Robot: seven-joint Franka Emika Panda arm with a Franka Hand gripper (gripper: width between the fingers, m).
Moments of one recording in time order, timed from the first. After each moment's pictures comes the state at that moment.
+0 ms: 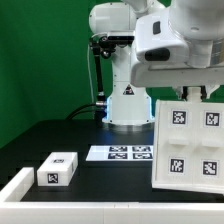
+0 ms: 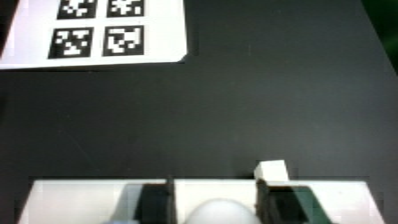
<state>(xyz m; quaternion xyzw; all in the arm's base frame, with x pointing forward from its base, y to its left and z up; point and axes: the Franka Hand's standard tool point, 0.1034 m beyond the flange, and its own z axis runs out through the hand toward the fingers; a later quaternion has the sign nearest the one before) 0.566 0.104 0.166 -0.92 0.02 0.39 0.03</state>
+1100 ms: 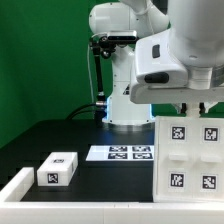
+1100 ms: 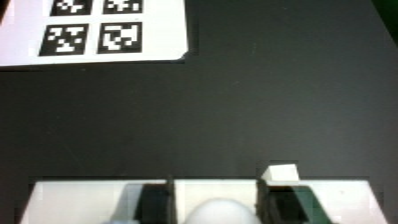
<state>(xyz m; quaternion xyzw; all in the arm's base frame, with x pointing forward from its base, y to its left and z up) 0.561 0.103 0.142 -0.91 0.02 0.40 0.04</state>
